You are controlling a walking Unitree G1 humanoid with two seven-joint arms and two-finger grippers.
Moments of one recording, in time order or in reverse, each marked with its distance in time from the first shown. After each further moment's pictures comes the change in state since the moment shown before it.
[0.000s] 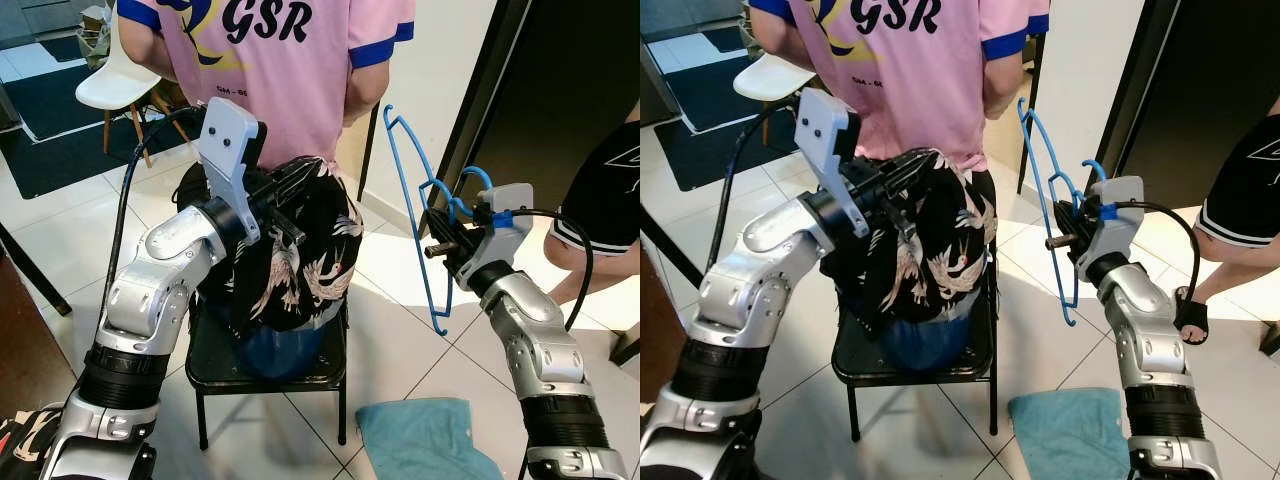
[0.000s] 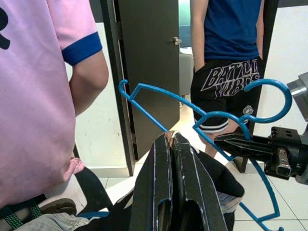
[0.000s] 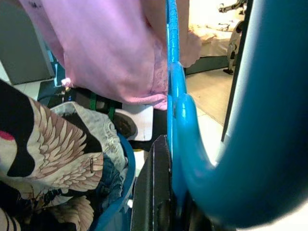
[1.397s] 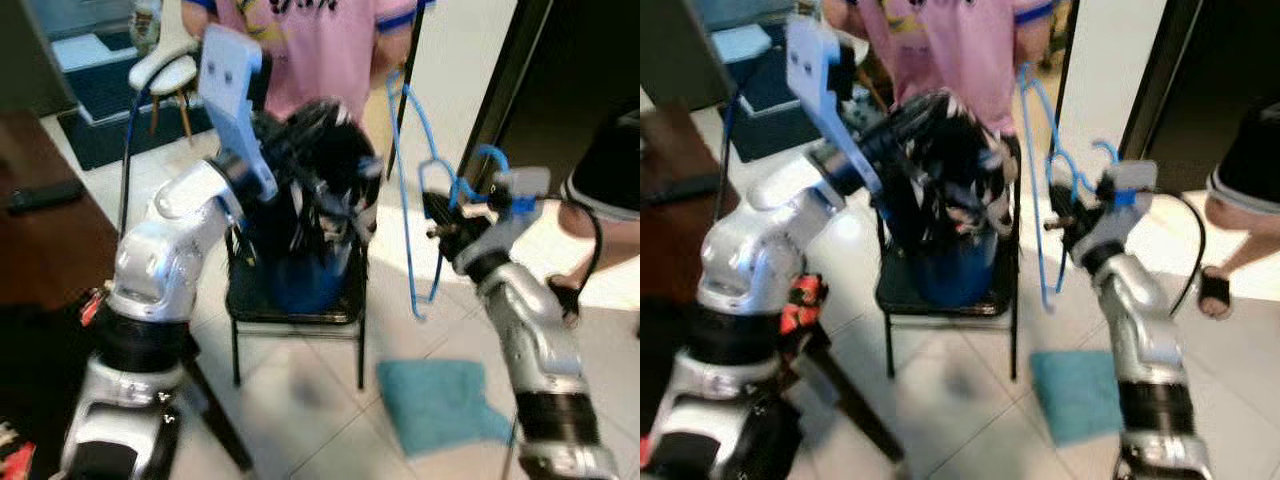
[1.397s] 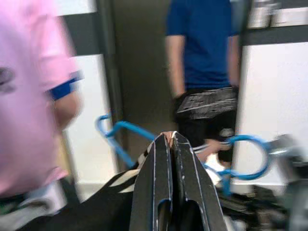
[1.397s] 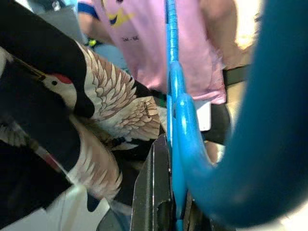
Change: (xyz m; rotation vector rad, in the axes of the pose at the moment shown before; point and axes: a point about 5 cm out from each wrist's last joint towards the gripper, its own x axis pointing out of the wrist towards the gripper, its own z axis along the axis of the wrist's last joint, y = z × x) left arm 0.035 -0.016 0.041 -0.070 -0.156 -0.057; right arm 0.005 0.011 0.014 0.084 -0.071 0.050
